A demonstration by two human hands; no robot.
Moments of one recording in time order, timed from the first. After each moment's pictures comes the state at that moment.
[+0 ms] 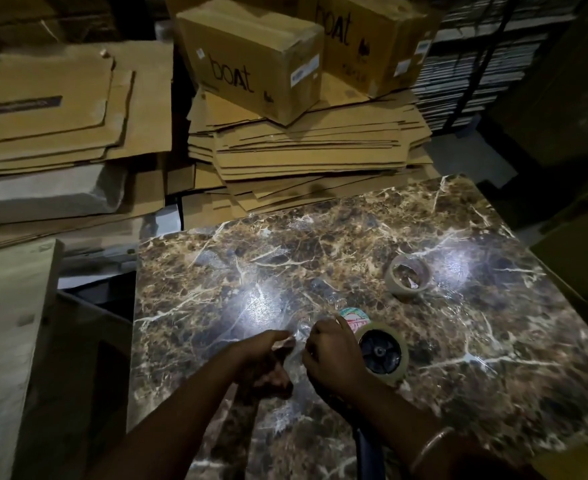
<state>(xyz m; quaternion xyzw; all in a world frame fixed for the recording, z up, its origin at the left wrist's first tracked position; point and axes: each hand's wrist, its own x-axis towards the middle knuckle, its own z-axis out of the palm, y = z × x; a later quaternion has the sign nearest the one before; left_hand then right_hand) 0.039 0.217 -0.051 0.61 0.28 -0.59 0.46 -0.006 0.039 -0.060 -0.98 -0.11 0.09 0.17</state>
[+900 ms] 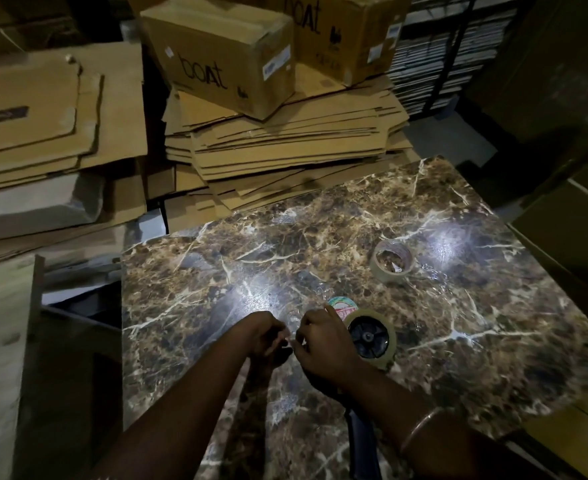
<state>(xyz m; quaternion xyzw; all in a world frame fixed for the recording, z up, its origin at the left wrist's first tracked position) 0.075 0.188 -0.072 0.62 0.34 -0.55 0.44 -0.007 0.033 -0.059 -0.97 -0.13 0.05 0.21</state>
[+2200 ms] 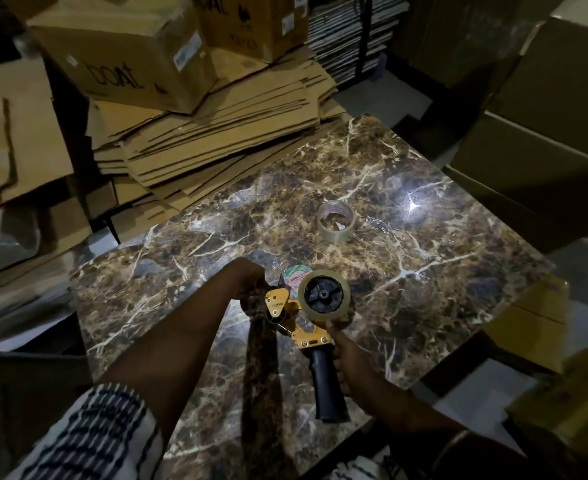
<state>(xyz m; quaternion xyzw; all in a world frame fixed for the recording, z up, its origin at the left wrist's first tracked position) 0.107 0.118 -0.023 0.86 0.10 -0.44 0.24 -0.120 -0.015 -0.061 -0.40 0.45 0.23 0.76</state>
